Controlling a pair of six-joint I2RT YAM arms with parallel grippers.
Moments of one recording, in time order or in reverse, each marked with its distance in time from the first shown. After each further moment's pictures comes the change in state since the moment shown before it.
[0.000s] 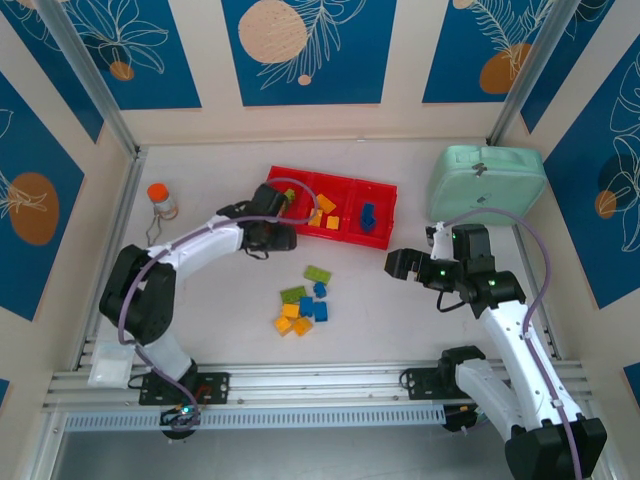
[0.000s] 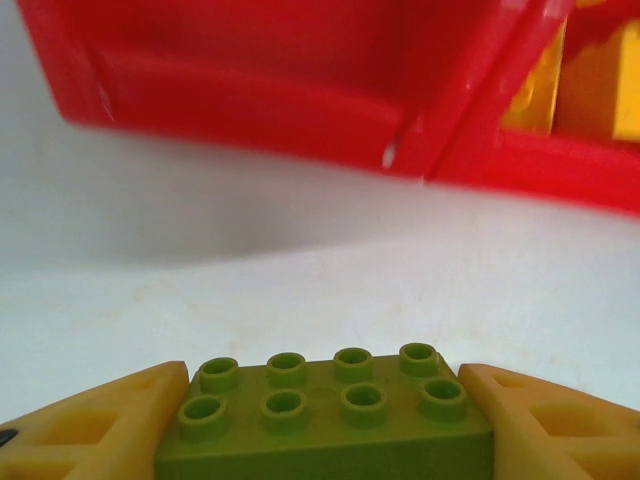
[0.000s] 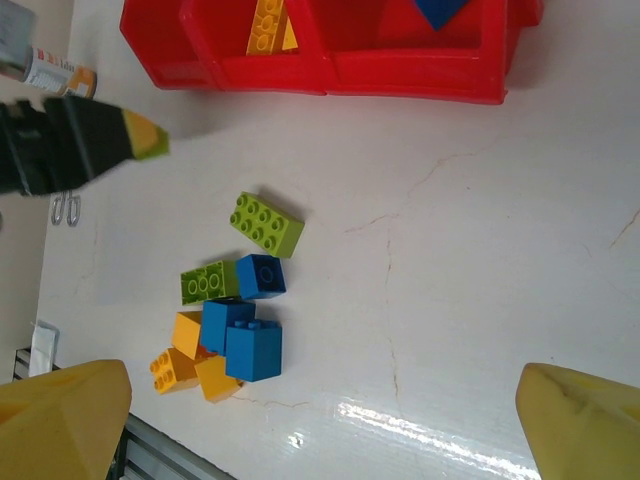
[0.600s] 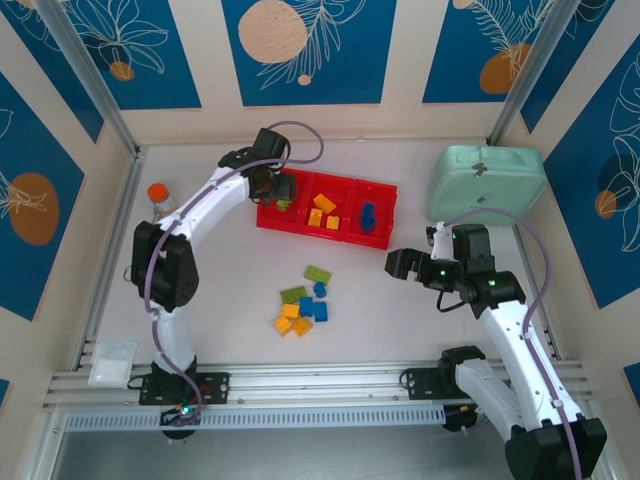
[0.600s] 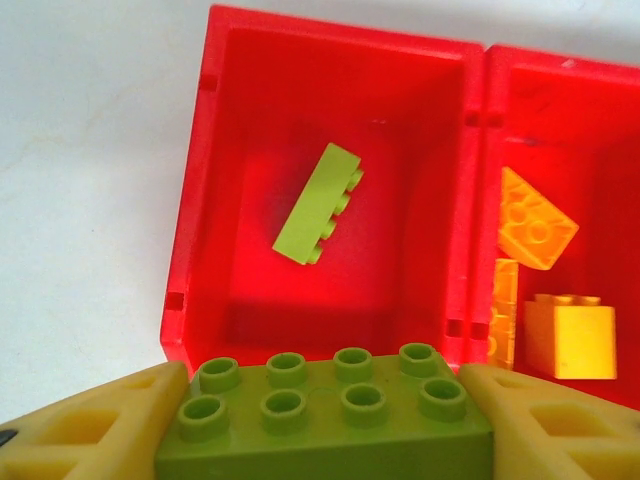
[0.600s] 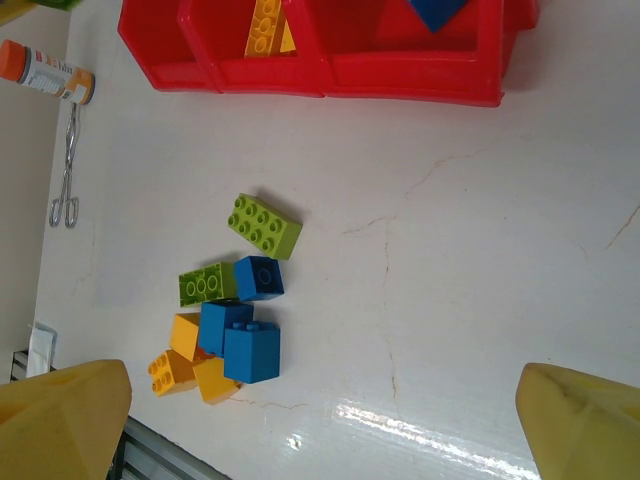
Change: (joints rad) left arm 0.067 0.298 0.584 -0.252 -0.084 0.154; right arm 0.000 -0.001 0.000 0.001 0.004 0.000
